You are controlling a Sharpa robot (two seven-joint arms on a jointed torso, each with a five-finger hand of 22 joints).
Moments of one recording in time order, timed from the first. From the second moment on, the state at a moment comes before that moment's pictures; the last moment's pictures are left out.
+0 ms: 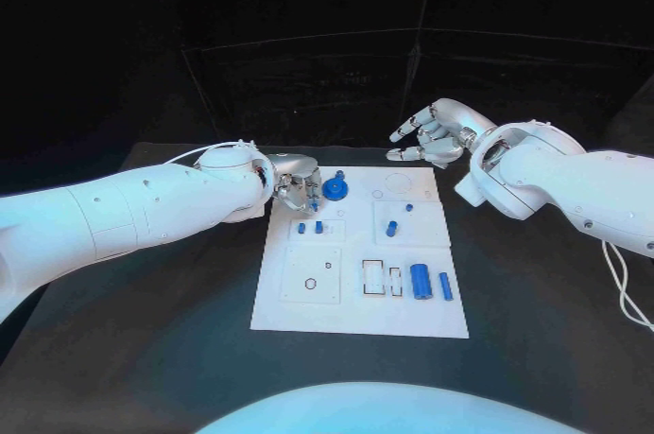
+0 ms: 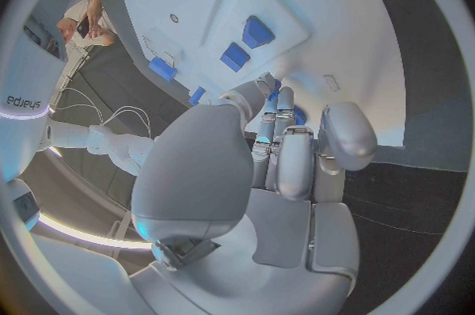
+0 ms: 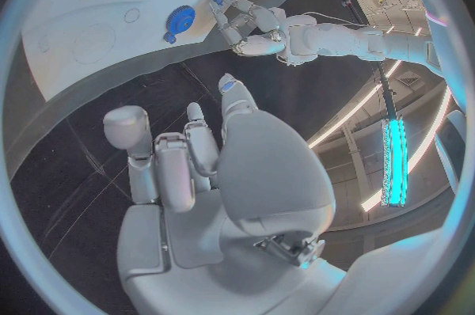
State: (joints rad) left arm 1.28 -0.63 -0.15 1.20 -1.36 -0.04 0.02; left_hand 1.42 -0.13 0.45 0.02 0.09 1.11 0.12 0.17 0.09 1.18 0.06 0.24 0.07 1.47 -0.02 1.36 1.13 0.11 1.44 0.08 1.08 1.19; right arm 1.33 -0.74 -0.06 1.43 -1.02 -0.33 -0.05; right_hand 1.40 -0.02 -0.11 0.15 0.38 0.93 0.15 0.15 0.07 1.37 0.06 1.27 1.29 1.47 0.00 1.46 1.31 0.11 1.20 0.10 1.26 0.90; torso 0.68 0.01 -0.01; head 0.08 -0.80
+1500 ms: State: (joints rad) left arm 1.28 -0.64 -0.15 1.20 -1.36 -0.03 0.00; left_hand 1.37 -0.18 0.44 0.01 0.09 0.94 0.14 0.06 0.06 1.08 0.09 0.14 0.07 1.47 -0.01 1.35 1.08 0.12 1.42 0.10 1.03 1.17; right arm 1.33 -0.74 -0.06 1.42 -1.02 -0.33 -0.05; right_hand 1.41 -0.01 -0.12 0.15 0.38 0.93 0.15 0.16 0.07 1.26 0.06 1.11 1.14 1.47 0.00 1.43 1.31 0.12 1.17 0.10 1.23 0.85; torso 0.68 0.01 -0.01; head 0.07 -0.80
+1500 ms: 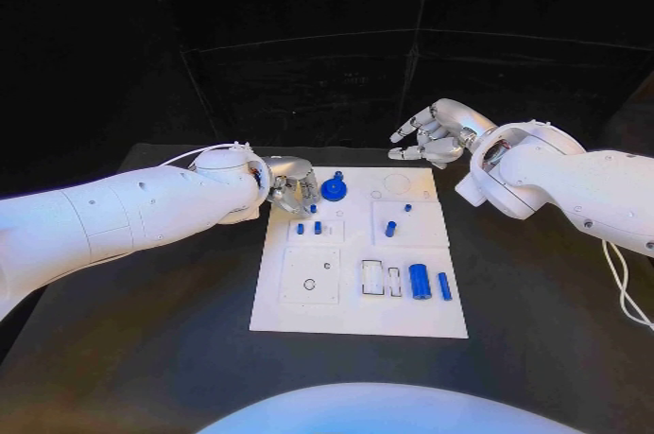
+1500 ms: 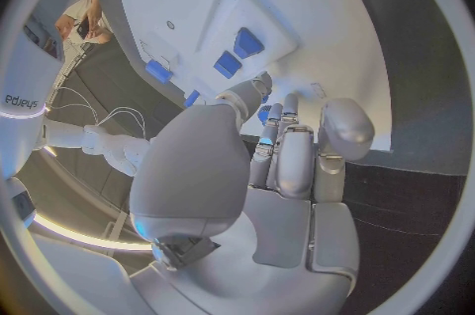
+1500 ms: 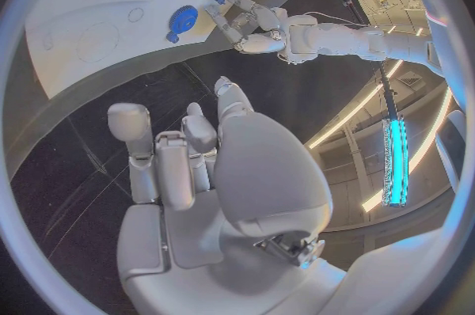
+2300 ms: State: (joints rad) left arm 1.28 -0.83 -0.15 1.31 -0.69 -0.18 0.20; left_hand 1.37 -0.15 0.40 0.02 0.09 1.04 0.17 0.12 0.07 1.14 0.10 0.19 0.08 1.20 0.02 1.01 0.52 0.16 1.17 0.12 0.55 0.85; right arm 1.29 -0.78 -0.06 1.41 -1.35 -0.25 -0.10; right_hand 1.59 -0.02 0.00 0.16 0.25 1.01 0.15 0.15 0.07 1.04 0.07 0.30 0.35 1.47 -0.01 1.23 1.08 0.14 1.15 0.10 1.17 0.78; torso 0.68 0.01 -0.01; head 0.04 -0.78
